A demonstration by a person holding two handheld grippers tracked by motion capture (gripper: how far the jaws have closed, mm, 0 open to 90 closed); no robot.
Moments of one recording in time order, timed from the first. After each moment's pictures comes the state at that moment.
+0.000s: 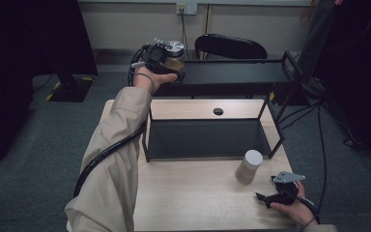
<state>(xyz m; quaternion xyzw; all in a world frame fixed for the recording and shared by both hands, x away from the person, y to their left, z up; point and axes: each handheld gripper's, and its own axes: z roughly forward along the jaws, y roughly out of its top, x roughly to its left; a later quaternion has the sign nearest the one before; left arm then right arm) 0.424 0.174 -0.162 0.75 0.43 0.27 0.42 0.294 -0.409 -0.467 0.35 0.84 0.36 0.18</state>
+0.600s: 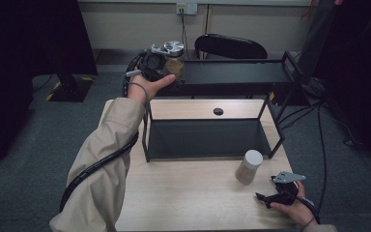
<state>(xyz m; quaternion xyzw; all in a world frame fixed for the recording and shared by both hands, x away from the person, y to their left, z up) 0.394 0.183 -0.167 0.76 0.40 0.27 0.43 0.294 -0.409 -0.467 0.35 0.84 0.36 0.18</state>
